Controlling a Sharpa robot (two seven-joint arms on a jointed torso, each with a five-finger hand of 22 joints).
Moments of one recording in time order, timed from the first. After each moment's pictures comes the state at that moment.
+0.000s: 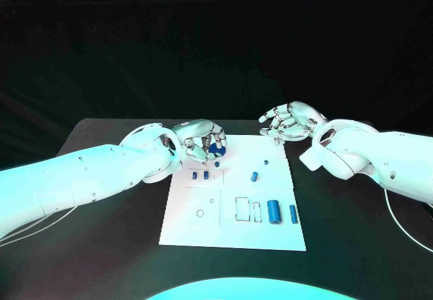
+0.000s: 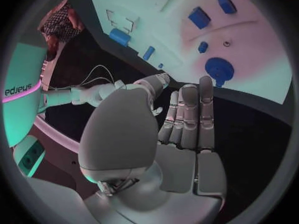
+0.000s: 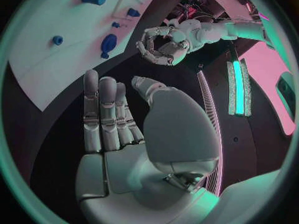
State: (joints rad) left arm 1.21 -0.68 -0.05 1.39 -1.35 -0.25 0.09; left_hand 1.45 -0.27 0.50 0.18 0.23 0.71 0.17 0.47 0.46 0.79 0.12 0.63 0.28 1.14 0.05 1.07 0.76 0.17 0.91 0.14 0.93 0.62; right arm 1.34 -0.82 -0.17 1.45 -0.72 -0.38 0.09; right_hand 1.32 -0.20 0.46 0.17 0.28 0.74 0.18 0.32 0.35 0.95 0.10 0.84 0.64 1.26 0.02 0.86 0.67 0.16 1.08 0.12 0.50 0.81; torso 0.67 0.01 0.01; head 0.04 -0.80
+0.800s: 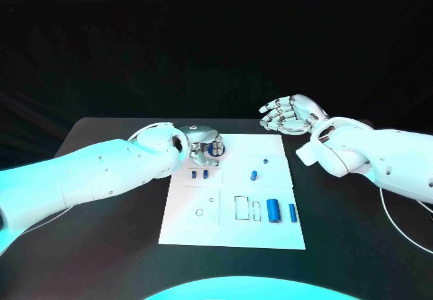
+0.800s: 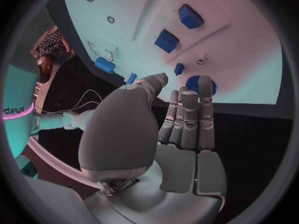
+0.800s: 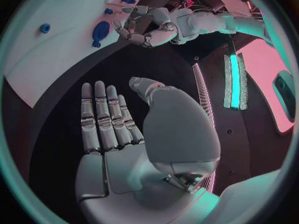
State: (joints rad) left arm 1.21 -0.59 -0.06 1.27 -1.54 -0.10 0.03; left_hand 1.45 -0.27 0.47 0.19 0.23 0.75 0.16 0.46 0.43 0.82 0.11 0.62 0.26 1.18 0.04 1.15 0.83 0.17 0.93 0.14 0.93 0.63; right arm 1.33 -0.80 -0.18 1.43 -0.63 -0.45 0.20; right_hand 1.33 -0.21 0.52 0.13 0.28 0.74 0.20 0.28 0.33 0.89 0.18 0.39 0.14 0.97 0.14 0.24 0.45 0.16 0.85 0.25 0.10 0.48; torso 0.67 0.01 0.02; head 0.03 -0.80
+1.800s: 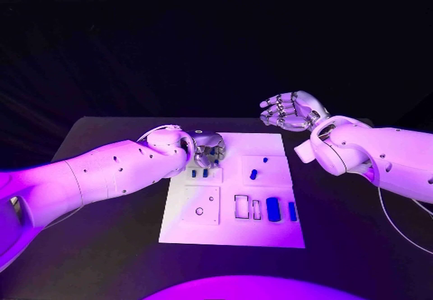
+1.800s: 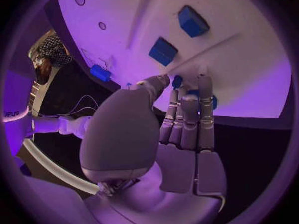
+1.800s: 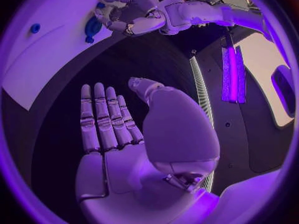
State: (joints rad) left arm 1.19 -0.51 -0.07 1.17 -1.55 -0.05 0.02; left_hand 1.47 -0.25 0.48 0.19 0.23 0.79 0.15 0.45 0.40 0.84 0.10 0.62 0.24 1.20 0.03 1.20 0.86 0.17 0.94 0.14 0.95 0.64; right arm 1.33 -0.80 -0.18 1.43 -0.56 -0.47 0.25; right_hand 1.33 -0.20 0.52 0.11 0.28 0.75 0.20 0.25 0.32 0.89 0.19 0.31 0.06 0.96 0.15 0.17 0.38 0.16 0.85 0.26 0.07 0.38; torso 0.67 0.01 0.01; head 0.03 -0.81
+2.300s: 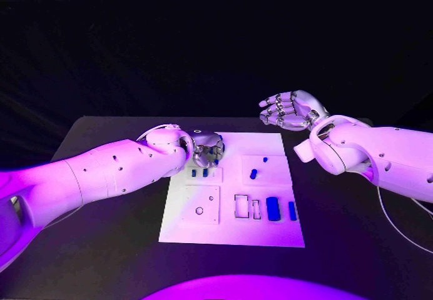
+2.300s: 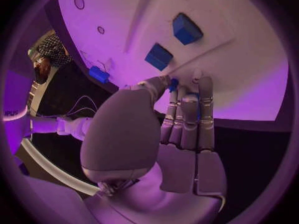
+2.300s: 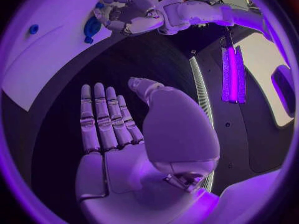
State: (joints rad) left arm 1.19 -0.51 -0.07 1.16 -1.55 -0.03 0.01; left_hand 1.49 -0.24 0.50 0.18 0.23 0.81 0.16 0.44 0.39 0.85 0.11 0.62 0.23 1.21 0.03 1.23 0.88 0.17 0.94 0.14 0.97 0.65; right arm 1.33 -0.80 -0.18 1.43 -0.56 -0.47 0.25; right_hand 1.33 -0.20 0.52 0.10 0.28 0.75 0.20 0.25 0.31 0.89 0.19 0.31 0.06 0.96 0.15 0.17 0.38 0.16 0.85 0.26 0.07 0.37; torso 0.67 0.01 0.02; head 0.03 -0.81
